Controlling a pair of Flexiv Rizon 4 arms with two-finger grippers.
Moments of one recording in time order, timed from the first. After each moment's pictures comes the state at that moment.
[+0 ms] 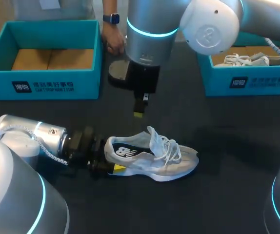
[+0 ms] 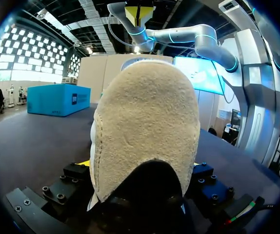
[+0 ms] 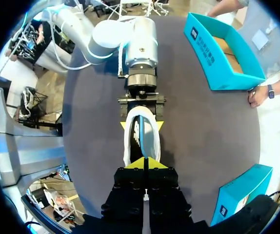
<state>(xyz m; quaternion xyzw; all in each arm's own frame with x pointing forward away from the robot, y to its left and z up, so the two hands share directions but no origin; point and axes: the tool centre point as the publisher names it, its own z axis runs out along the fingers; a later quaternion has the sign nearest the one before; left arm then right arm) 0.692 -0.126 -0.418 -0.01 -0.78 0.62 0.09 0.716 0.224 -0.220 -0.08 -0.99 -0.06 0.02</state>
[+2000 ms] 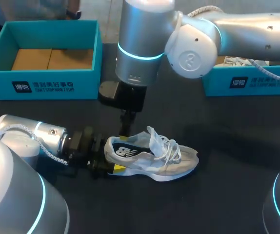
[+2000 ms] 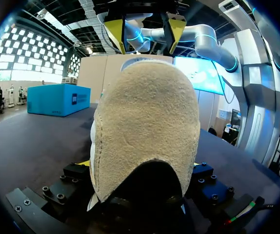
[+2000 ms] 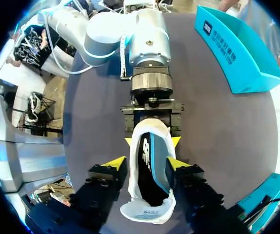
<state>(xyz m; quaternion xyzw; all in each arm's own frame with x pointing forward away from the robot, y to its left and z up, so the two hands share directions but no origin) 0.692 -0.126 -0.418 -0.01 -0.78 0.62 0.09 0.703 0.262 -0.284 -0.09 -0.99 -0.09 0.07</state>
